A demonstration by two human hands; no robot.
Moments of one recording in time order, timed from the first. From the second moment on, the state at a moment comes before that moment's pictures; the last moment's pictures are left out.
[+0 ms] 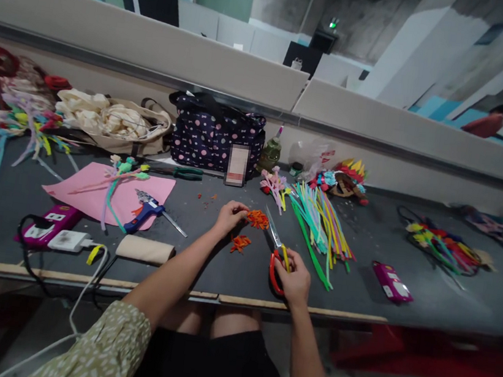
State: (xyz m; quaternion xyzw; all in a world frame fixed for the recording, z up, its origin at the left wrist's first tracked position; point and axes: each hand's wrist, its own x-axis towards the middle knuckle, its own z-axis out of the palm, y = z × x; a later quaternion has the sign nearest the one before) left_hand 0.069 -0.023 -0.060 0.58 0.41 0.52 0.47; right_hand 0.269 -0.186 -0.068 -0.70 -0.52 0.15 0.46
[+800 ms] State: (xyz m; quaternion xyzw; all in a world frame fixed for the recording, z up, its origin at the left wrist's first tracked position) left_hand 0.036 -0.038 -0.039 0.34 0.35 0.57 0.66; right_hand 0.238 -0.162 -0.061 -0.66 -0.62 -0.03 0.42
